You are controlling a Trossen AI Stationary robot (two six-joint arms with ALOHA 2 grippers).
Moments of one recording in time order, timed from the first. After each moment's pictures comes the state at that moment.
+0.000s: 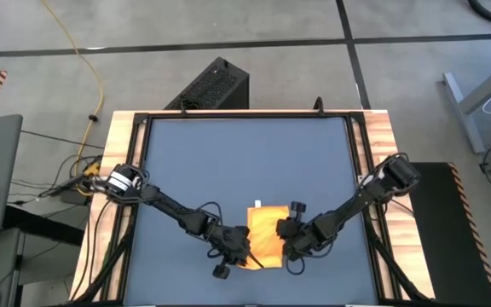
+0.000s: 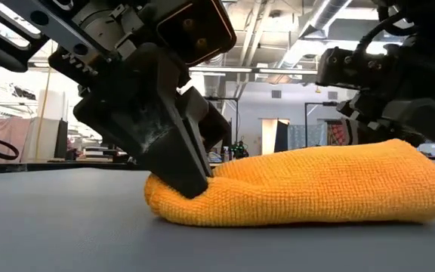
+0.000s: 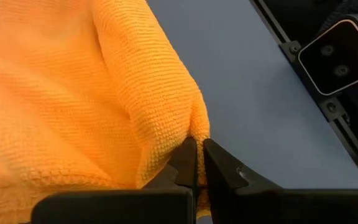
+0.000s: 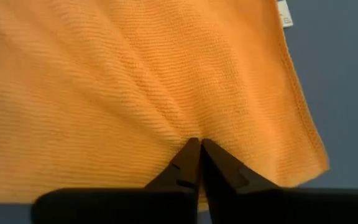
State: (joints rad) left arm -0.40 2.00 1.07 0.24 0.22 -0.19; right arm 0.56 1.79 0.92 -0.37 0.57 0.63
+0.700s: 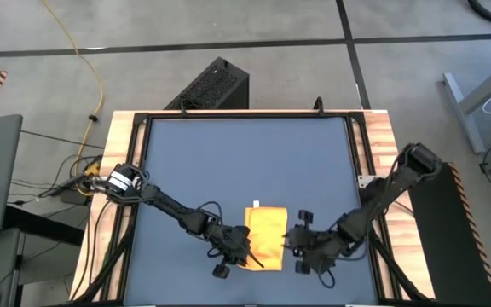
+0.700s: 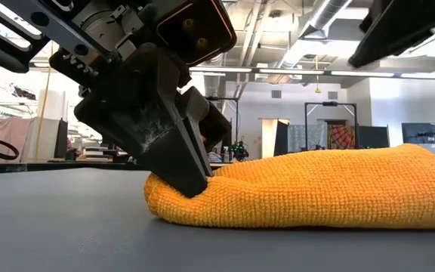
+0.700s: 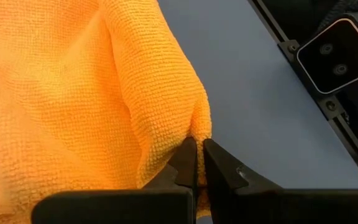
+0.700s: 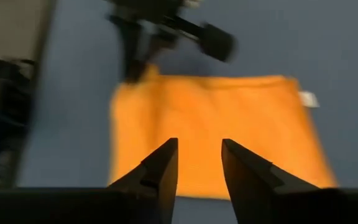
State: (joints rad) left arm -0.39 2.00 1.07 0.24 0.22 -0.18; right arm 0.71 1.53 1.00 -0.39 0.58 0.67
